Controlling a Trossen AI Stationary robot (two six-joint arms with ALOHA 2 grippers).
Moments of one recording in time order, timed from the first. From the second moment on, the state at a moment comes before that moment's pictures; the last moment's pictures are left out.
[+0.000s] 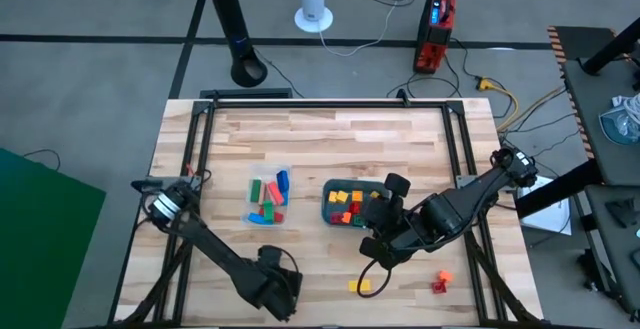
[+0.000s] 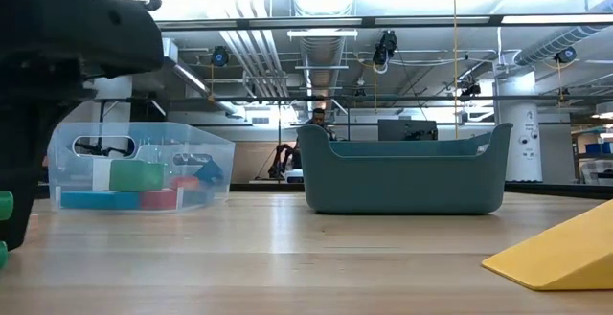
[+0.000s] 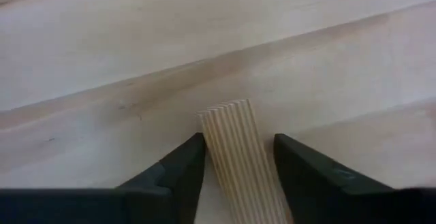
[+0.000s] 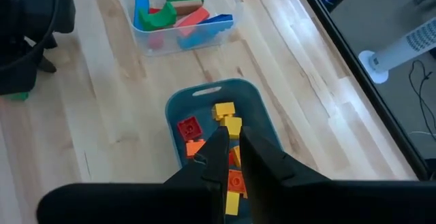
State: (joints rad) left arm -0.72 2.09 1.43 -0.94 -0.18 -2.06; right arm 0.54 1.75 1.84 -1.30 0.67 0.72
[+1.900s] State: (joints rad) left arm -0.07 1.21 1.00 -0.96 -0.30 -1.24; right arm 0.47 1.75 1.83 -1.23 0.45 0.89
